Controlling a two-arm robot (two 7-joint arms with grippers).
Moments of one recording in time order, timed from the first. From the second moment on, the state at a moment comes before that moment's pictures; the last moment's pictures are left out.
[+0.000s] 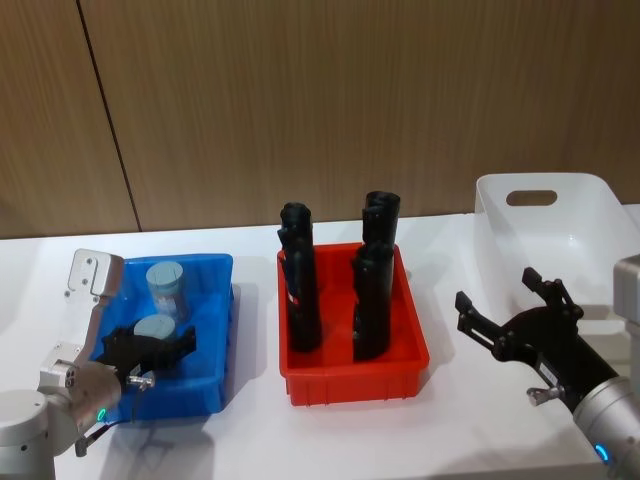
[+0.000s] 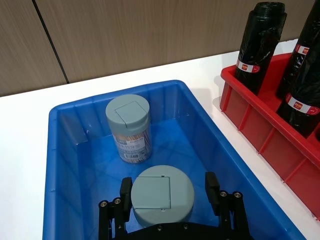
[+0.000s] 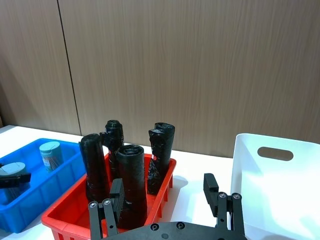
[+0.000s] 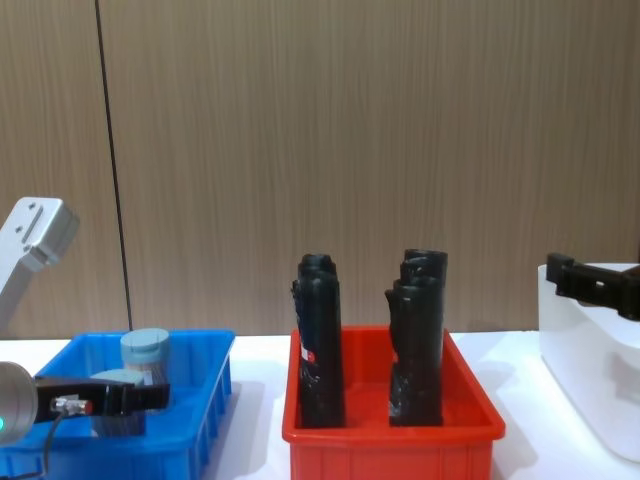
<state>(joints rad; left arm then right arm) -0.47 0.34 0.31 -1.07 -0.40 0.23 -0.19 -0.01 0.34 -0.23 -1.77 0.29 0.03 0.07</state>
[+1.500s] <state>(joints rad) -0.40 0.40 0.29 -1.43 -0.36 0.26 -0.29 -0.01 0.34 -0.23 -1.77 0.29 0.03 0.07</state>
